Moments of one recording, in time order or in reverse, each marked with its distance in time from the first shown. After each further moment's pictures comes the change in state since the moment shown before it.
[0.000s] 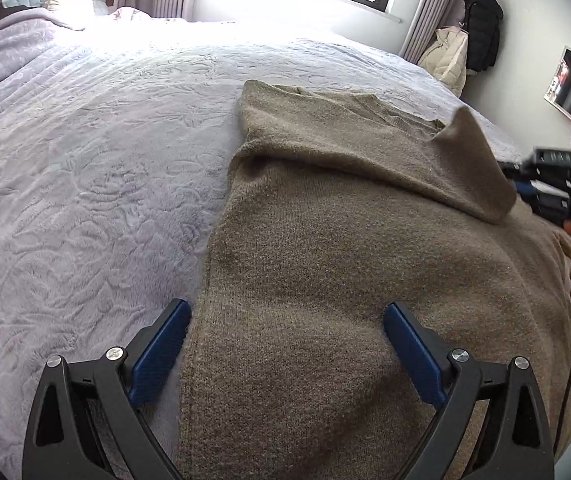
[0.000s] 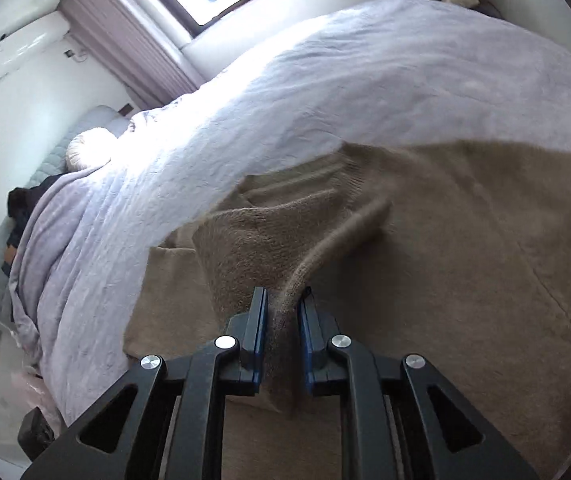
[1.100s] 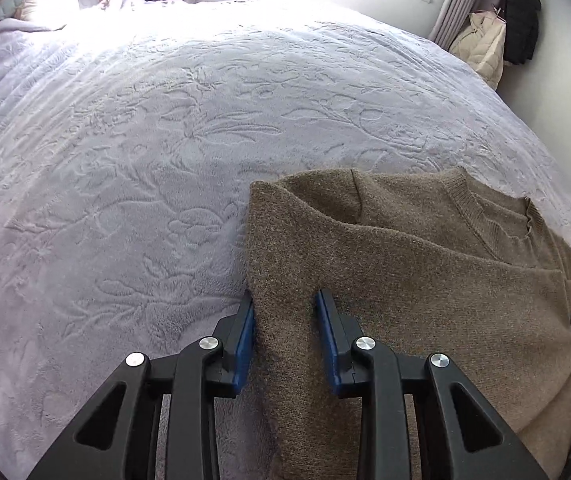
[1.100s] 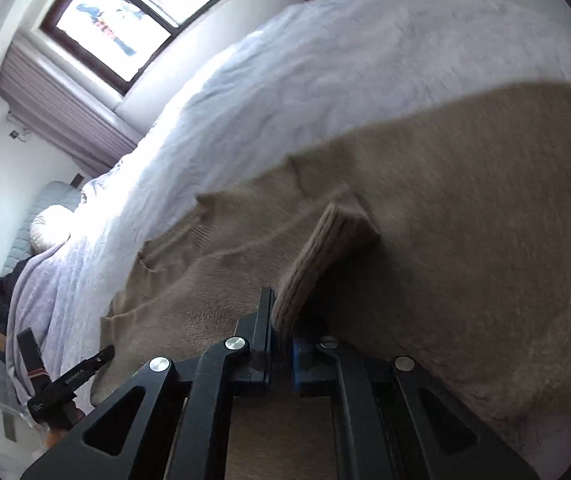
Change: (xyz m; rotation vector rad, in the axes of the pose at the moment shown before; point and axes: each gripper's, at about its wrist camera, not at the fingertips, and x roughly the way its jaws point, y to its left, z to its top) left arm 0.114 0.008 0.165 0.000 0.095 0.077; right arm -0.016 -0.077 0.015 0.261 -0.115 -0.024
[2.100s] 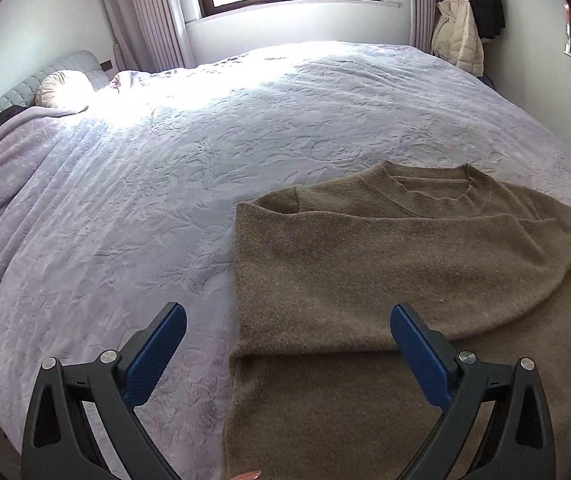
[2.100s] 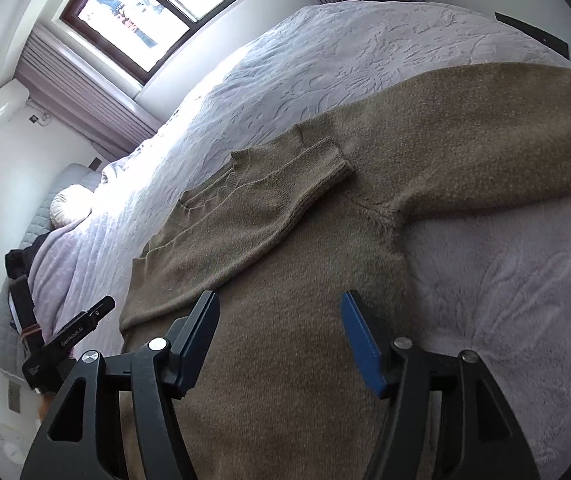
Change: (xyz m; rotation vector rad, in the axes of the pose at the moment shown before) left arm -0.105 -0.080 -0.048 0.181 -0.141 0.189; right arm -0.108 -0.003 -0.070 -0.111 0.010 0.007
